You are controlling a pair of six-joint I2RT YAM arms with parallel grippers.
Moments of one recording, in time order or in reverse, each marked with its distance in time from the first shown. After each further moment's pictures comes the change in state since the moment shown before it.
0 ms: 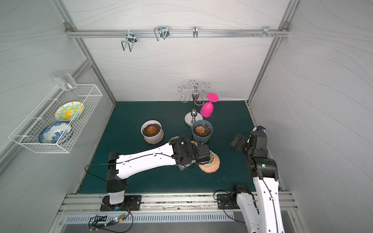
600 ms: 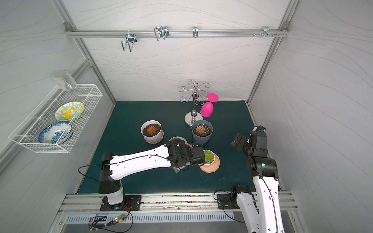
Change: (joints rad) left arm 0.000 -0.087 -0.158 0.026 0.024 -0.033; right arm -0.006 0.007 0.000 0.000 0.000 0.000
